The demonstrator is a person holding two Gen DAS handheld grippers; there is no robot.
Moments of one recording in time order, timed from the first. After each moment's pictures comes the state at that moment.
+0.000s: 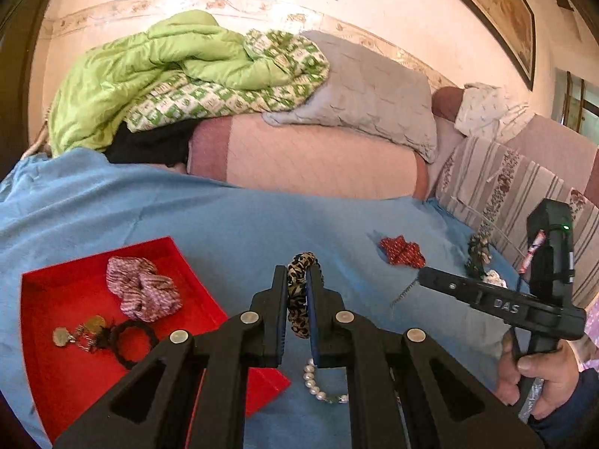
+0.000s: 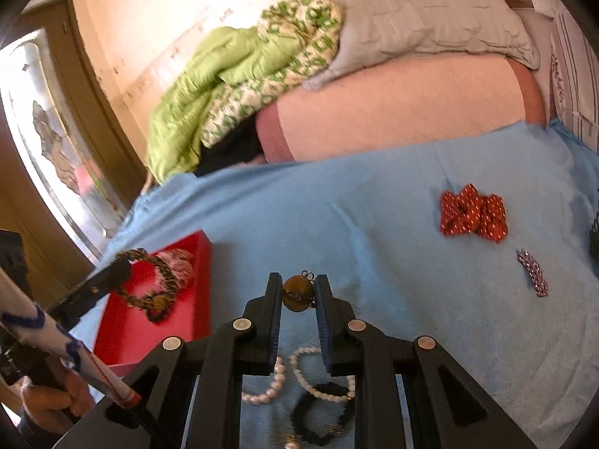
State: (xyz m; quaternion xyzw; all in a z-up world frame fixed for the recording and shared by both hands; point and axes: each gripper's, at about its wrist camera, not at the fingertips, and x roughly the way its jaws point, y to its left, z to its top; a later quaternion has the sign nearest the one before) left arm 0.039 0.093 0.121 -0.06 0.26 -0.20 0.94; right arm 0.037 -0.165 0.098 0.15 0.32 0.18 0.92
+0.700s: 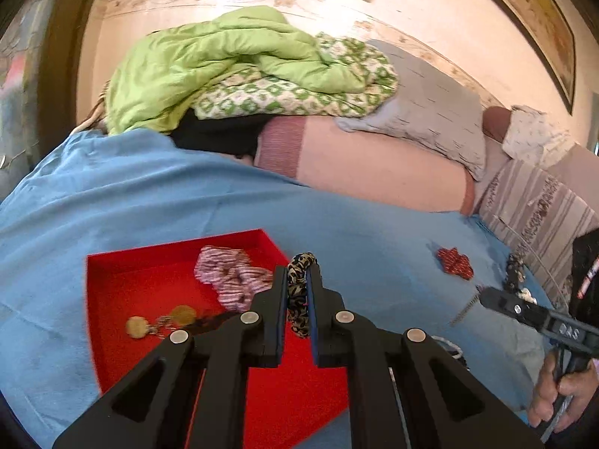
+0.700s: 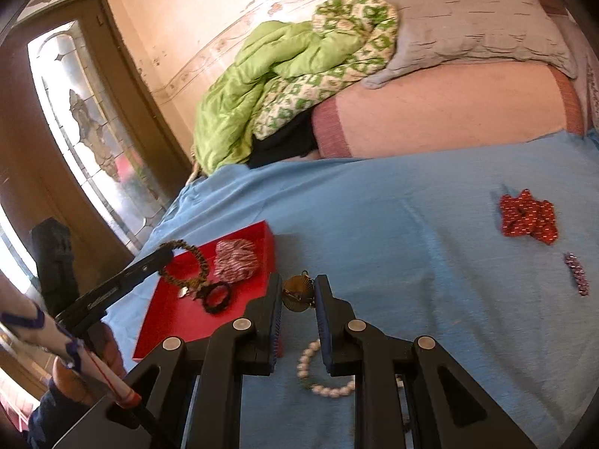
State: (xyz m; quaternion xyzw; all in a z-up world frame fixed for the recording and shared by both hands) left arm 0.044 0.184 0.114 -0.09 0.28 -0.11 0.95; right arm 0.022 -0.103 0.112 0.14 0.32 0.25 0.90
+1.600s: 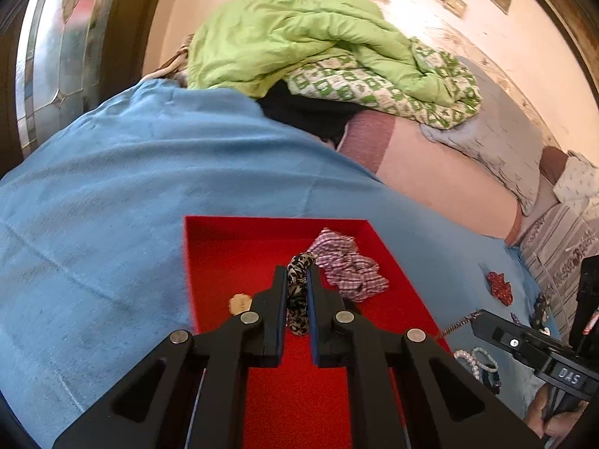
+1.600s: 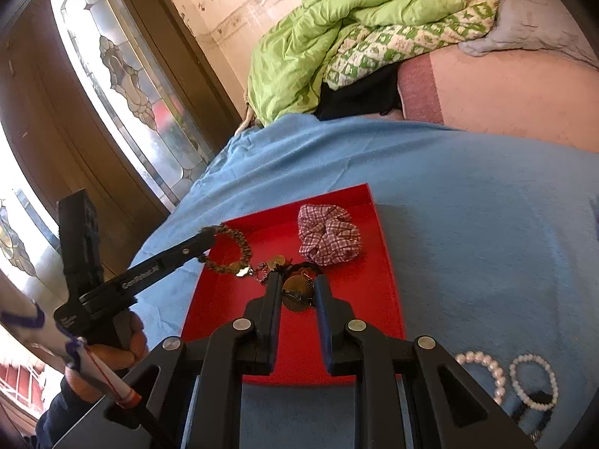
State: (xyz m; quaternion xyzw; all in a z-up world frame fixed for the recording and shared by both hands) left arm 0.045 0.279 0.086 -0.17 0.33 -0.02 0.93; right arm 0.053 0.030 0.101 0.10 0.37 0.33 0.86
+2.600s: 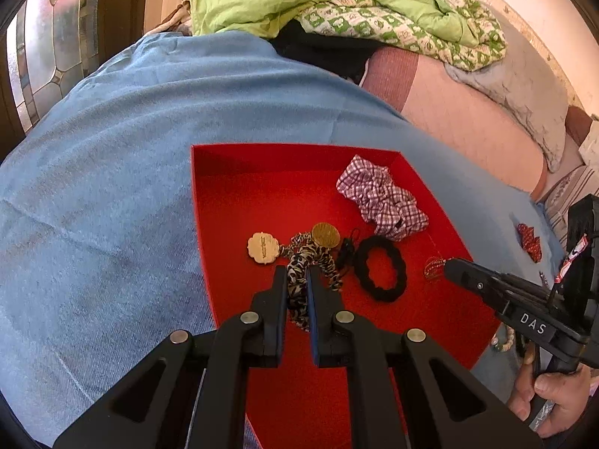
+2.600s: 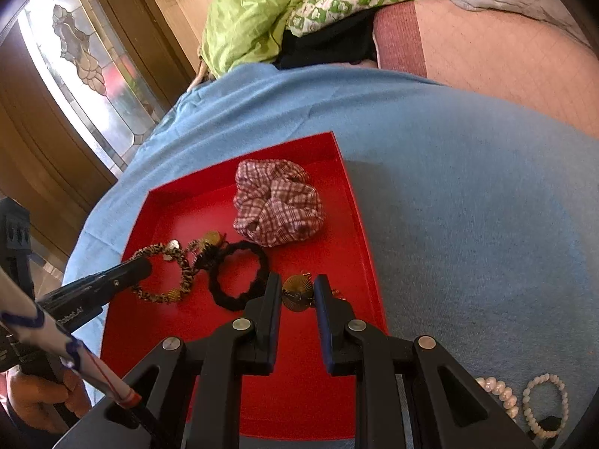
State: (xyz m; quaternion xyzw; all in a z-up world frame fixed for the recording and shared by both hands) left arm 0.056 0.272 0.049 -0.13 0.43 0.00 0.89; right arm 0.103 0.054 0.046 0.06 0.45 0.27 0.85
